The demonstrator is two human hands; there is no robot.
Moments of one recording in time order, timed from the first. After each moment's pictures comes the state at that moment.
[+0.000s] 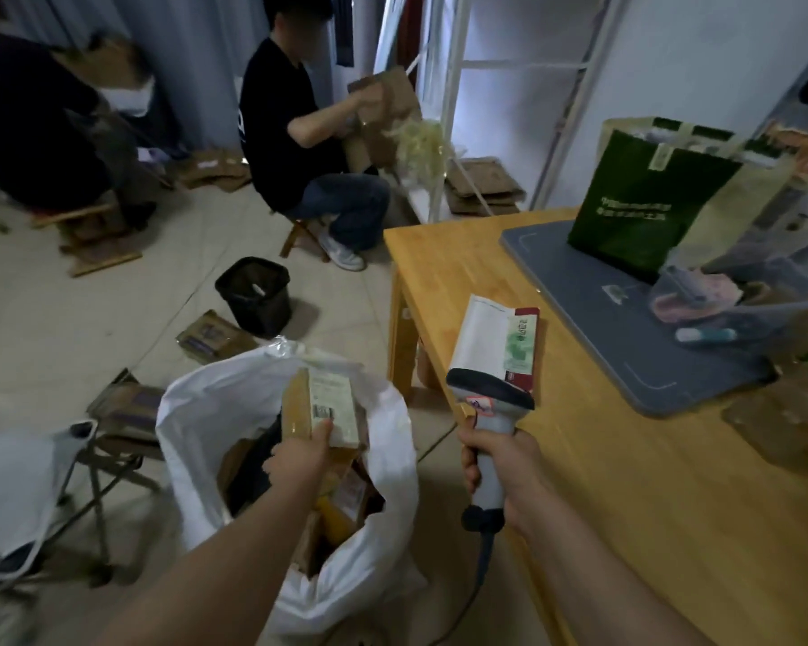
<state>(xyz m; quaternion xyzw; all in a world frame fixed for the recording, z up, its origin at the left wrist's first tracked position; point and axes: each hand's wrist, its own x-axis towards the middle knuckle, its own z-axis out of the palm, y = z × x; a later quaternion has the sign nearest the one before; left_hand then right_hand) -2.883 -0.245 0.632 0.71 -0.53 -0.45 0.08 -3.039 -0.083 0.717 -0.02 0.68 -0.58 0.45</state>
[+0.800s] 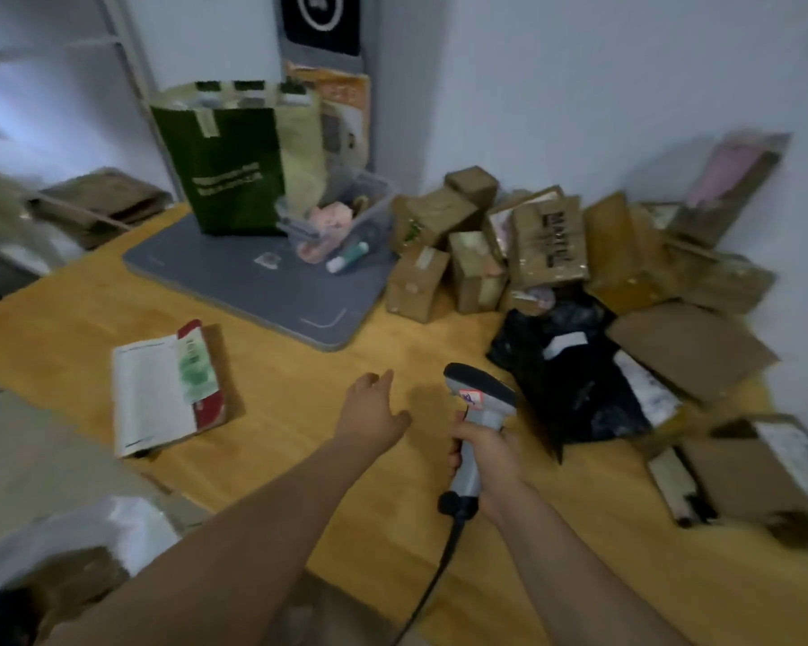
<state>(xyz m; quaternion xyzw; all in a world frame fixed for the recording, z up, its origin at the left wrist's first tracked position) -3.150 0.013 0.694 0.06 -0.94 -0.30 -0.12 -3.109 0.161 0.725 0.29 0.60 -0.73 0.14</state>
